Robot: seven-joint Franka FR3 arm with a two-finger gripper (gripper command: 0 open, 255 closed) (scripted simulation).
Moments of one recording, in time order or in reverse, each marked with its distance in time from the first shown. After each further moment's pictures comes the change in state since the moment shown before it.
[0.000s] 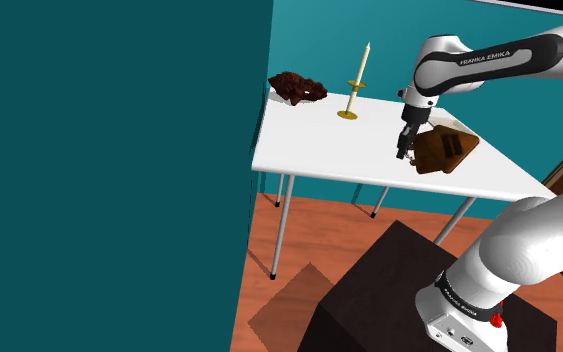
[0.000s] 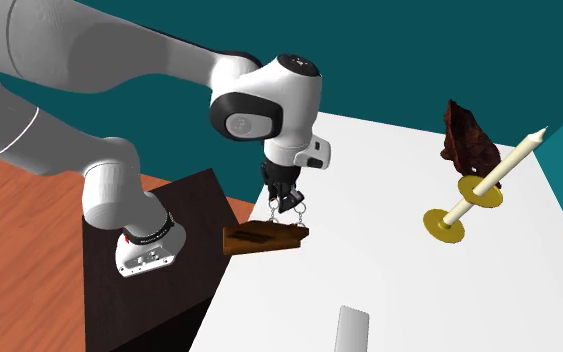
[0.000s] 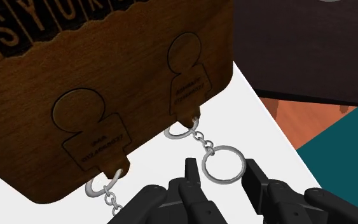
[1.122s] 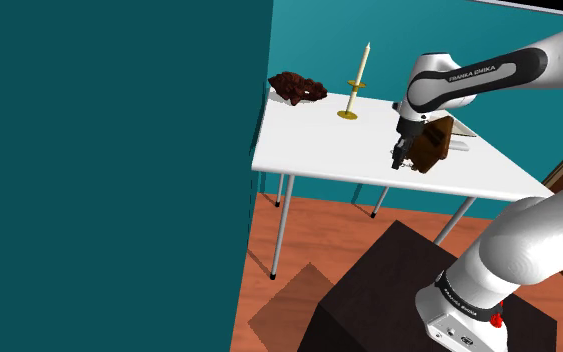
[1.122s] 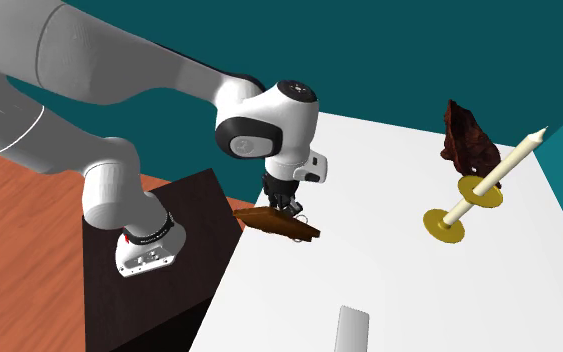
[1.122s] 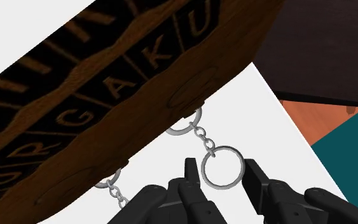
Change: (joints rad) arm -0.001 0.046 -0.019 -0.073 -0.005 0.119 0.000
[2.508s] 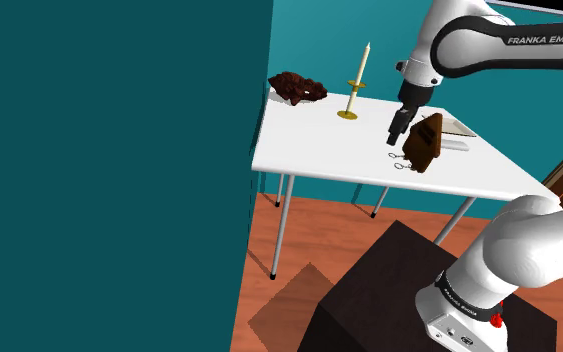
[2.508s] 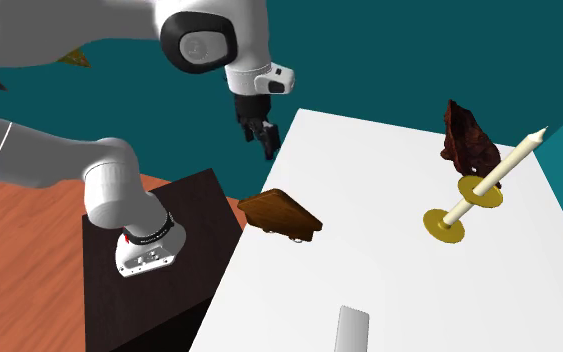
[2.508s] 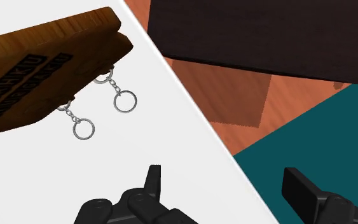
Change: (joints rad) arm 0.073 -0.300 0.249 0.049 0.057 -0.241 0.227
